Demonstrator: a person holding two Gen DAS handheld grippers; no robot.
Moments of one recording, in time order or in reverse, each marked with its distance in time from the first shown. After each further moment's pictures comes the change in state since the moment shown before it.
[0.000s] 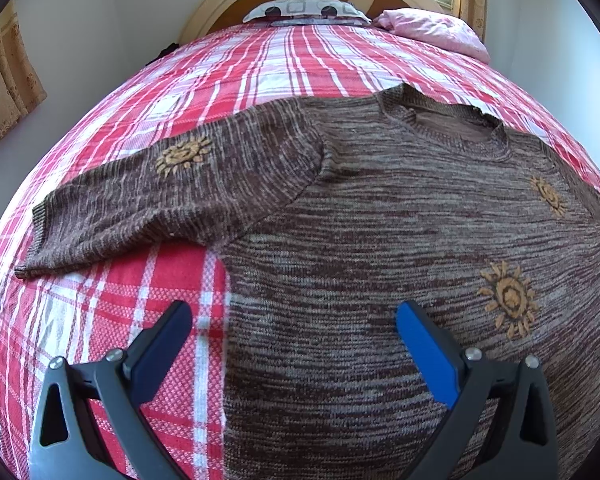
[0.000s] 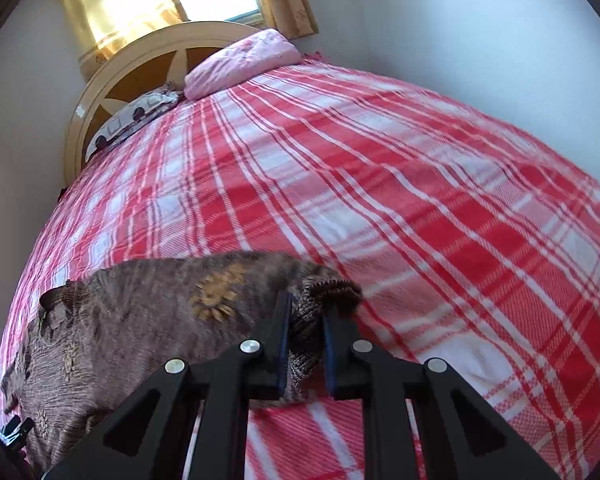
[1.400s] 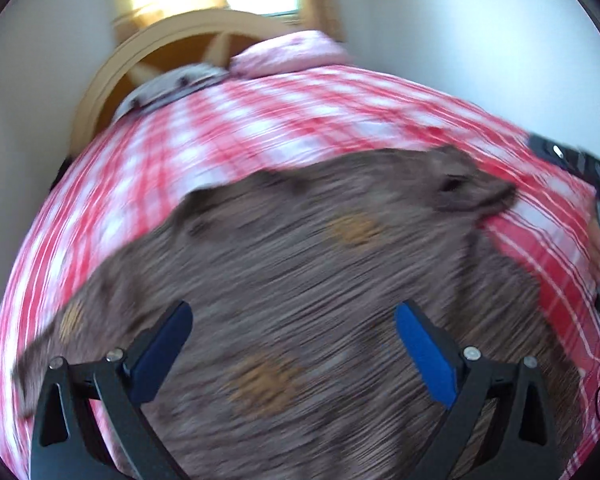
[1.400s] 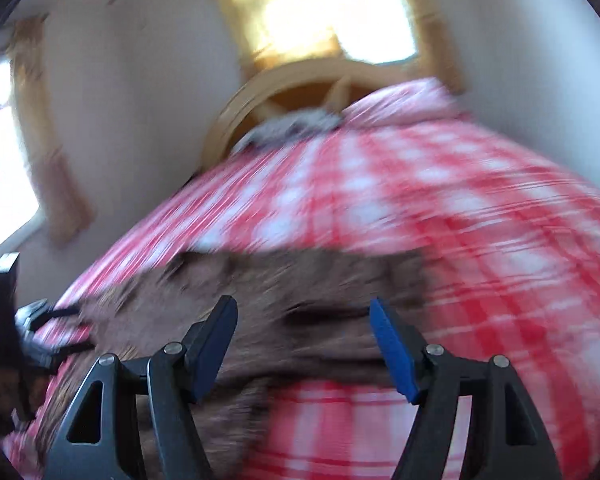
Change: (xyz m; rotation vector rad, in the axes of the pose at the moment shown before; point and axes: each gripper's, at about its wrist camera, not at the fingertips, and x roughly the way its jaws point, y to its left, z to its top) left arm -0.071 -0.179 0.030 0.447 -0.174 -0.223; right arm -0.058 0.087 -0.064 -0.232 -0.216 0.391
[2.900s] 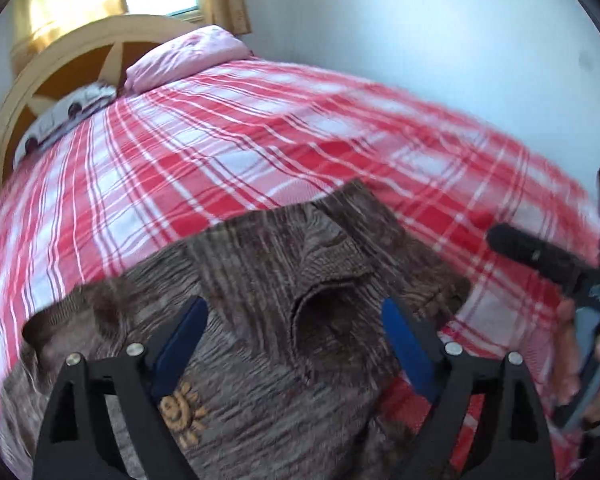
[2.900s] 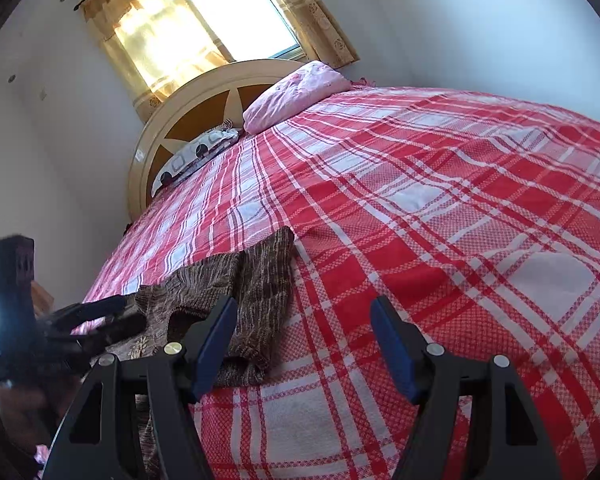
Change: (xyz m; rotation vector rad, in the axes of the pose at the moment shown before) left arm 0.091 -0.108 0.097 0.154 0.045 -0.227; right arm 0.008 -0.088 -0.021 0.316 0.036 -0.143
